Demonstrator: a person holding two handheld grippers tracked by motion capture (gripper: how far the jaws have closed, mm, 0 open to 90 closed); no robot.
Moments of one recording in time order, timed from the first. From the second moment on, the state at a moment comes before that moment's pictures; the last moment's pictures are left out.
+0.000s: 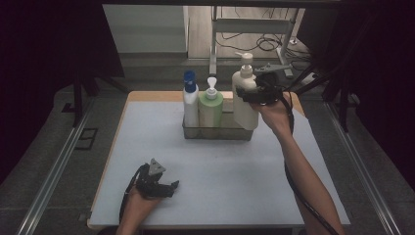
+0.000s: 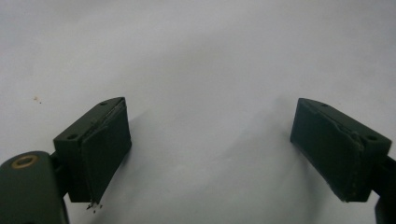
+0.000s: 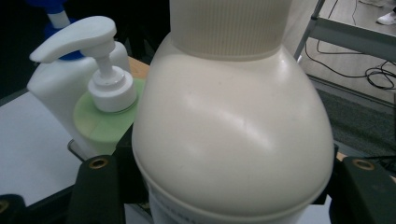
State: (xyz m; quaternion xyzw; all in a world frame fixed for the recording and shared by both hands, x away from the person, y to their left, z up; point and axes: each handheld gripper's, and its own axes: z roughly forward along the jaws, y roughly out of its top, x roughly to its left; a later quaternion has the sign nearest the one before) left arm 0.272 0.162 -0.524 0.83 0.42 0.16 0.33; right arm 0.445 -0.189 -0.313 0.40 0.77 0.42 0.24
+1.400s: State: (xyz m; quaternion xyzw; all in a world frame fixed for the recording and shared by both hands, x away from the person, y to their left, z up) left arm 0.271 0.162 -0.524 0.83 0.42 0.15 0.33; right arm 0.488 -0.171 -0.369 0.41 0.77 0.41 0.26
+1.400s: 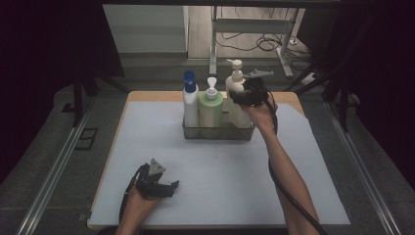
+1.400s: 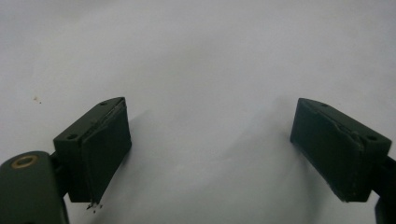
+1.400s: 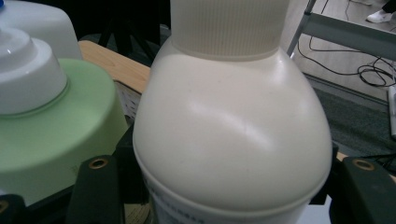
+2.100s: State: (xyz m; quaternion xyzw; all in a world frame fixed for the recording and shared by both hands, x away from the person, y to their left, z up) left arm 0.272 0.162 -0.524 0.83 0.42 0.16 0.33; right arm 0.476 -0.178 -0.382 0.42 0.78 0.40 0.24
